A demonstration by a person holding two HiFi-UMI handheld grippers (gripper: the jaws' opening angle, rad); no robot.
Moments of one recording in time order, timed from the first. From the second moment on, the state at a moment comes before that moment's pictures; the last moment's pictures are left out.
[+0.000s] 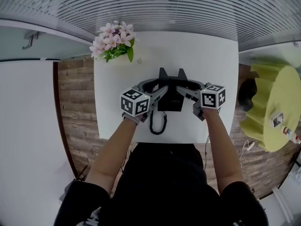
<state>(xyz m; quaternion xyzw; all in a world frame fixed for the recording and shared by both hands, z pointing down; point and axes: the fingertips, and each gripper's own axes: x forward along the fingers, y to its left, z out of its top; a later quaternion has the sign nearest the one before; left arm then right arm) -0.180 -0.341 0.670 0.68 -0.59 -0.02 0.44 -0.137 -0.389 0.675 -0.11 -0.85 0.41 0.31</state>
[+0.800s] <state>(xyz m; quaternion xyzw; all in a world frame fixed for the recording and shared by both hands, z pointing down) -0.188 -0.349 0.688 0.67 -0.58 -0.04 0.46 -0.145 -0.397 0.691 -0.11 -0.84 0.44 0.30</state>
